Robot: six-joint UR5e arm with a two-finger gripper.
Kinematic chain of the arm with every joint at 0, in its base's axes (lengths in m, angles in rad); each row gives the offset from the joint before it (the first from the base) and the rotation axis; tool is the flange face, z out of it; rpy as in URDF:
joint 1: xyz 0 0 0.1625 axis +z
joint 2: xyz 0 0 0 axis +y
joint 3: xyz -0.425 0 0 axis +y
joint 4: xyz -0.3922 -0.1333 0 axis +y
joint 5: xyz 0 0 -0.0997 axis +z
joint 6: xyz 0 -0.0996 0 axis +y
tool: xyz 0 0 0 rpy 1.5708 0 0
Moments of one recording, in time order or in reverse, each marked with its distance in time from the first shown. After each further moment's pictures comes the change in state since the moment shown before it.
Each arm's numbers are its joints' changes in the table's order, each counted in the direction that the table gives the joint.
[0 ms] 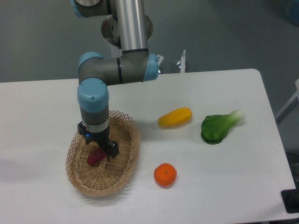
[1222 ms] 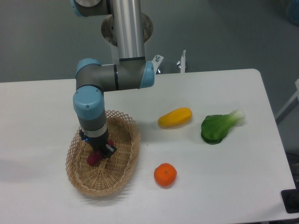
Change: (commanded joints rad) arm -0.011 0.017 -0.018 -0.006 -0.060 -0.008
